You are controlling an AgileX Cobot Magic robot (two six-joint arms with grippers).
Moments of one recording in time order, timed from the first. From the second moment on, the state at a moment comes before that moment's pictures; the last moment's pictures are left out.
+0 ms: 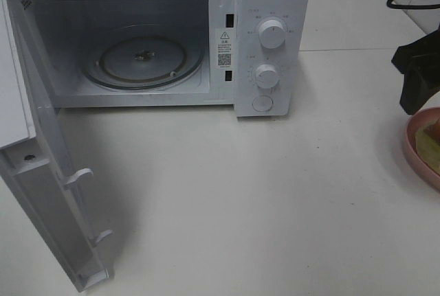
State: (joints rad) left arm -0.01 0.00 -0.52 -0.09 1.07 0.08; right arm 0.11 1.52 -1.17 -0.01 1.06 -0.09
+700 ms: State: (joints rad) left arm -0.01 0.00 -0.52 -0.09 1.07 0.08; right arm -0.06 1.61 -1.17 0.00 0.99 -0.14
